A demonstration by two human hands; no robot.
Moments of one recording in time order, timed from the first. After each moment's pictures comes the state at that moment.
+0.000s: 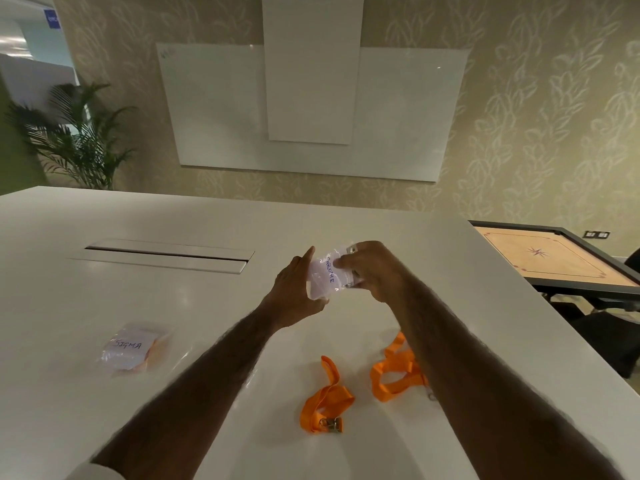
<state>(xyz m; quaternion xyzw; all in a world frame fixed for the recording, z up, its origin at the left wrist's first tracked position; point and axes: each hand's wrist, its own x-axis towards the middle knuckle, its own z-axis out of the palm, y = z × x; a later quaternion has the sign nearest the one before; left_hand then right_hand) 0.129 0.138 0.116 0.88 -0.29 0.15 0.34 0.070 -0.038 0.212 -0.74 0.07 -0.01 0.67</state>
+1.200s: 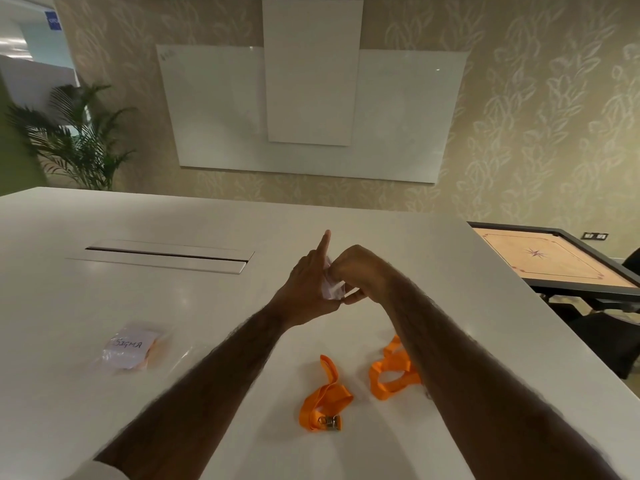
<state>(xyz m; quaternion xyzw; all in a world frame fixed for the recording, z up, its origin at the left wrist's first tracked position) 0.129 0.116 0.126 0.84 -0.39 0.15 0.36 0.062 -0.024 0.220 -0.86 0.07 0.08 0.50</state>
